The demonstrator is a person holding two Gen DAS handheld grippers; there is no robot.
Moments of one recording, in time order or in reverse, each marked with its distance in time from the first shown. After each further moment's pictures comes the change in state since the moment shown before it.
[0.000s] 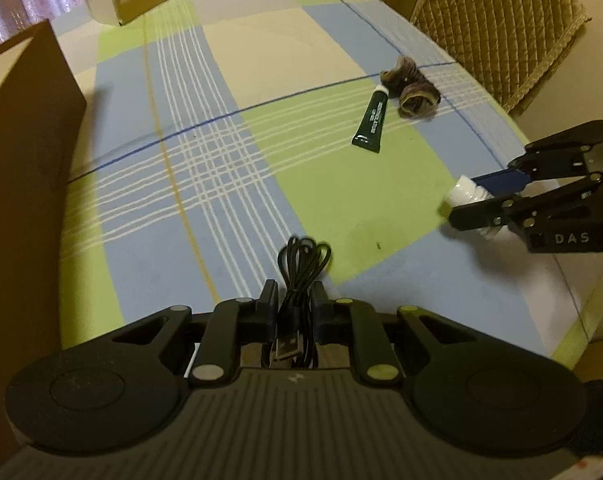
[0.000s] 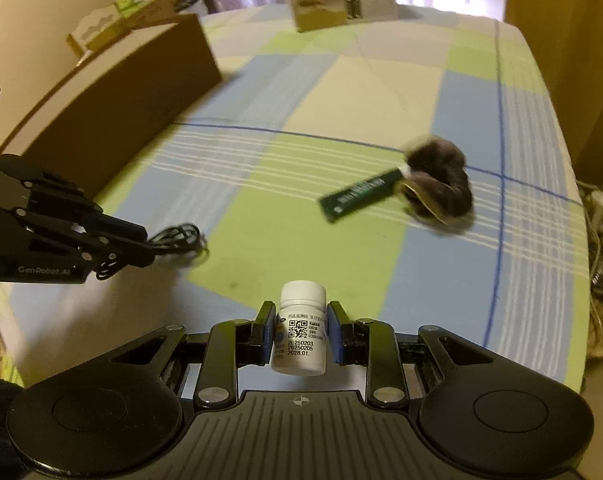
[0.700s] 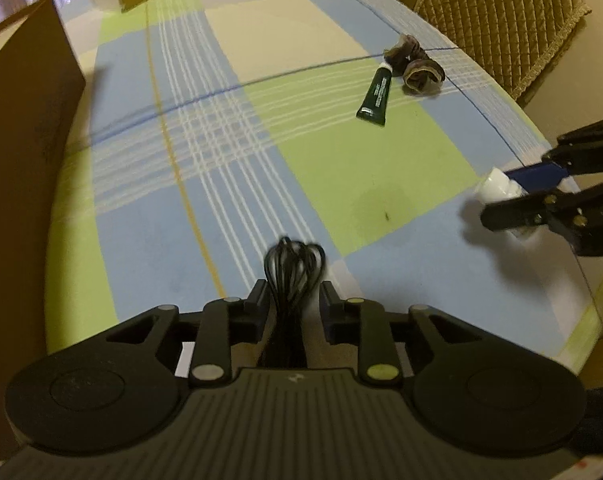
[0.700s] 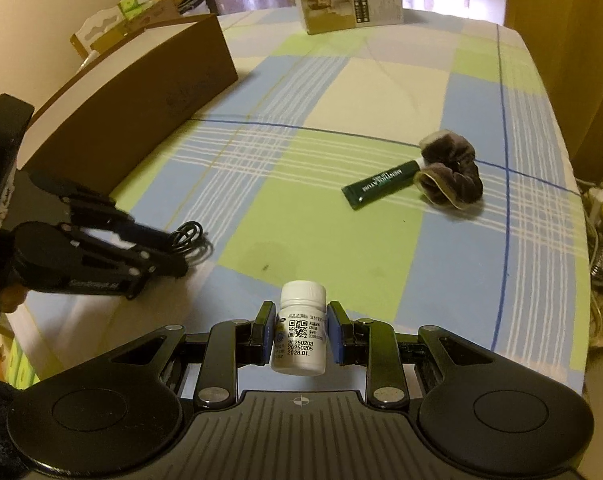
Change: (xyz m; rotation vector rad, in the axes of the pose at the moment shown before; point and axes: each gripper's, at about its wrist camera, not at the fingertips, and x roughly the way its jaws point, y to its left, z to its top) left arm 0.021 0.001 -0.014 0.015 -0.011 0.002; right arm -0.012 0.015 -0.017 0.022 0.002 -0.014
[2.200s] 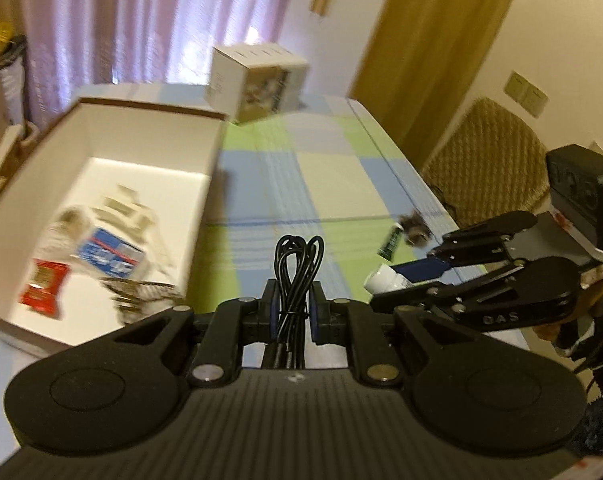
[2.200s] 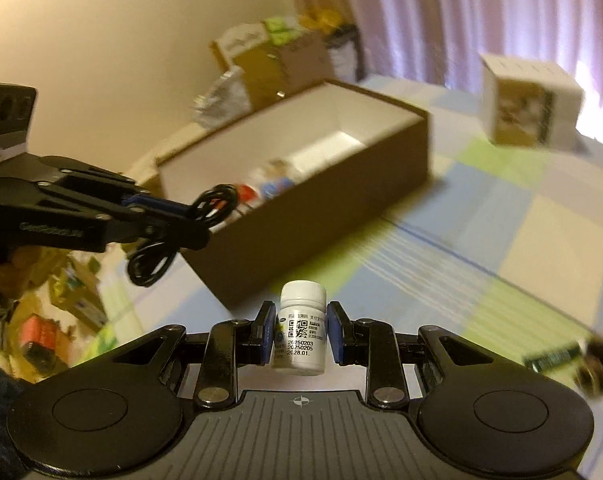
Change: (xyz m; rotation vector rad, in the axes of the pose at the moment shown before) left arm -0.209 0.108 -0.054 -0.274 -0.350 -0.026; right arm -0.013 0.156 0.084 -0.297 -0.124 0.301
